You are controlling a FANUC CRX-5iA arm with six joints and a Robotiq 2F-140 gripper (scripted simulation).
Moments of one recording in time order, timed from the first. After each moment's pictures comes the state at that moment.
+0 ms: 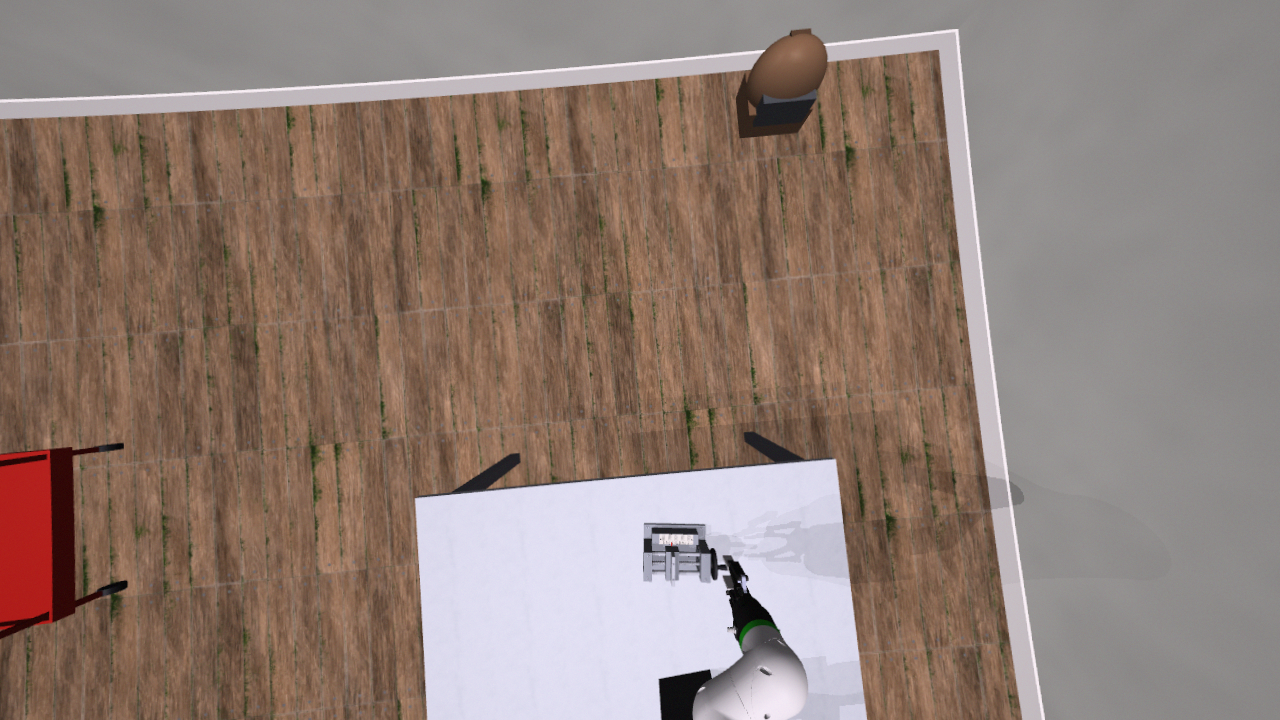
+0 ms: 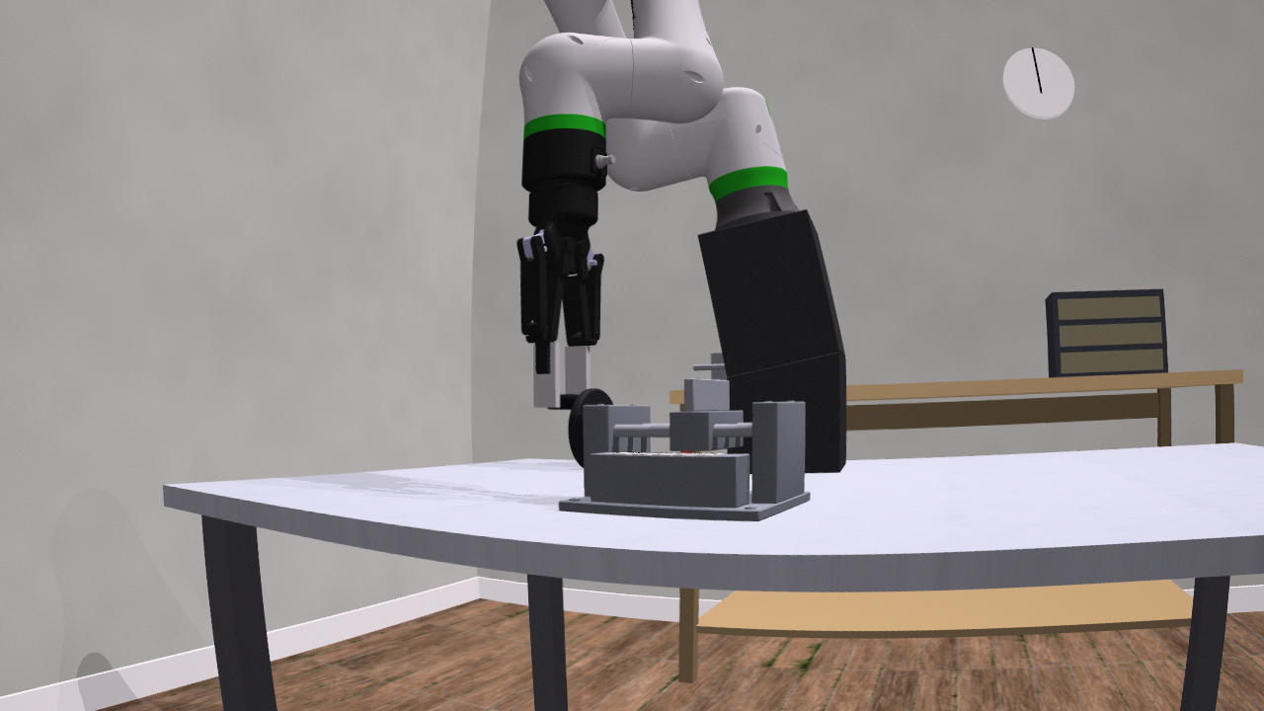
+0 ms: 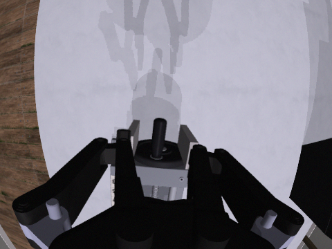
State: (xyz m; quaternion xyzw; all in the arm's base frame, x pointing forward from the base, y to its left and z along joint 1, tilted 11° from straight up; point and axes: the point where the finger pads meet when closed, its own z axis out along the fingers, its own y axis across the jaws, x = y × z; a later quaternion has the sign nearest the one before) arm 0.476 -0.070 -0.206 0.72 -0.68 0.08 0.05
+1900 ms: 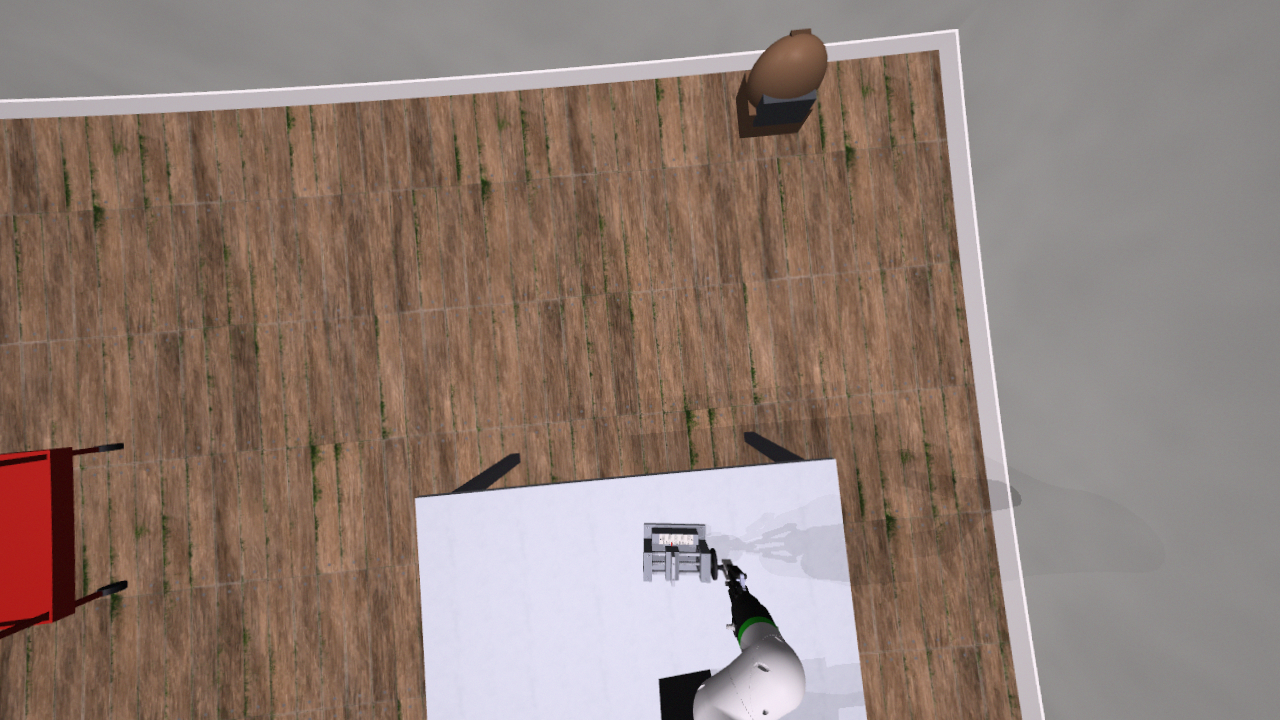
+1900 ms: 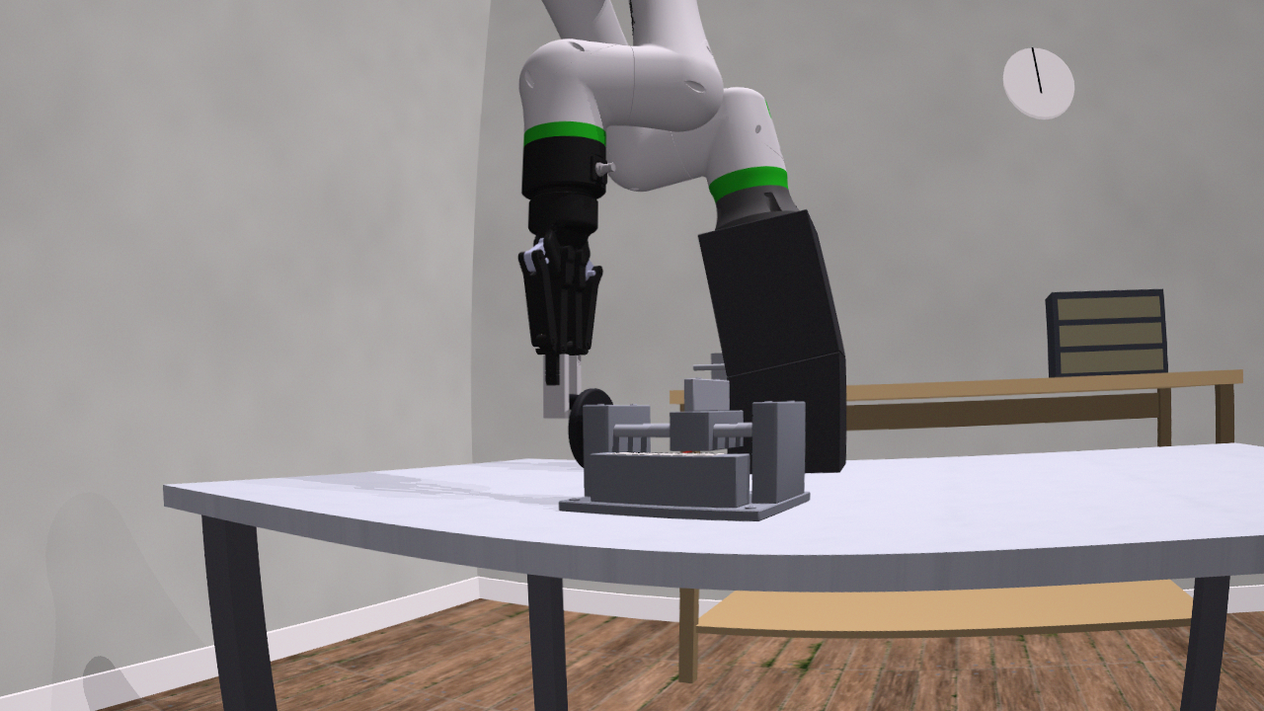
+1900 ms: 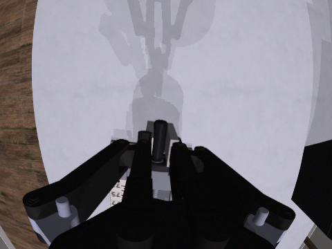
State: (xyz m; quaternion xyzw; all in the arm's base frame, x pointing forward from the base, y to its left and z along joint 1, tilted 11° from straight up) arm 0.476 -0.072 -0.215 0.72 -0.68 0.08 0.05
